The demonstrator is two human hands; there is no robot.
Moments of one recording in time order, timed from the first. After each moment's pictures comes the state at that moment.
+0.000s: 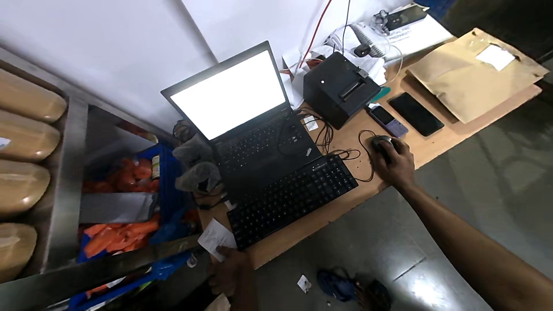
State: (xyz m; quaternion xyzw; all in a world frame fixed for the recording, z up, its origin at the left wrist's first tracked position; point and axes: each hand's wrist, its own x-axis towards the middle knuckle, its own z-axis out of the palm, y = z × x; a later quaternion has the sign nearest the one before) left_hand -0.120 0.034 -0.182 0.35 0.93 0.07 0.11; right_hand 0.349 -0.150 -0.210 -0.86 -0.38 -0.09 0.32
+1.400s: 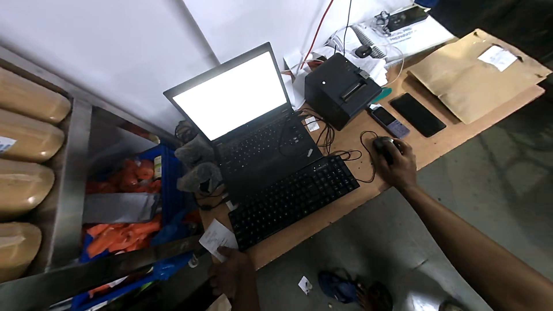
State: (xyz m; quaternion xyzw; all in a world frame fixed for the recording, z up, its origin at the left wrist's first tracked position) left_hand -0.124 0.032 -0.183 0.35 0.93 0.08 0.11; right_hand 0.349 -0.150 -0.212 -0.86 -0.37 -0.10 0.33
